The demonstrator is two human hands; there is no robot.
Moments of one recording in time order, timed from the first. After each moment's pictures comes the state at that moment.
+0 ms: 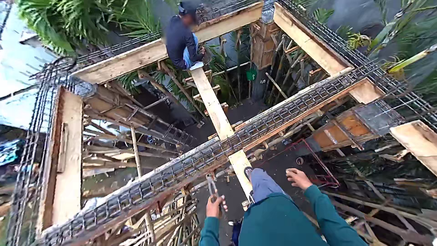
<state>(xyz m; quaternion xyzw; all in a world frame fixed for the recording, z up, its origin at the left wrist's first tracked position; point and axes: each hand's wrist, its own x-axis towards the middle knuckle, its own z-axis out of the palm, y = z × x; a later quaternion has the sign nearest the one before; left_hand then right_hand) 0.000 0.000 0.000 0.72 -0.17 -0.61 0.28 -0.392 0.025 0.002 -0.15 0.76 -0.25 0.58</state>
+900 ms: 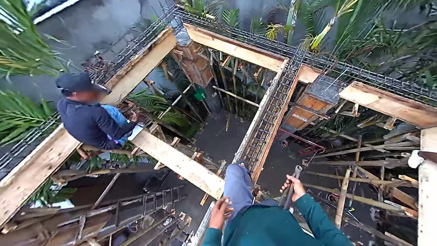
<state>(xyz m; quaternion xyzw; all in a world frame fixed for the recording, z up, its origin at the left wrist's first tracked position) -0.198 -0.470 0.042 0.57 -0.45 -0.69 -0.03 -0.461 -0.256 -0.013 0.39 0.53 -0.64 0.39</state>
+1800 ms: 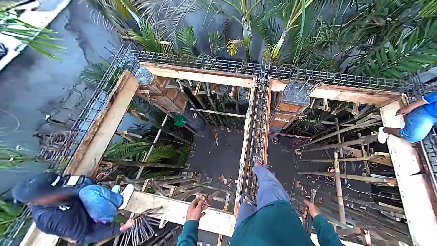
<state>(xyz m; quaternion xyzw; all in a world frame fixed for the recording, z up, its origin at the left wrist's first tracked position) -0.463 -0.767 0.165 0.59 -0.57 -0.56 -0.11 -0.604 -0.286 0.079 0.53 0.64 -0.44 0.34</state>
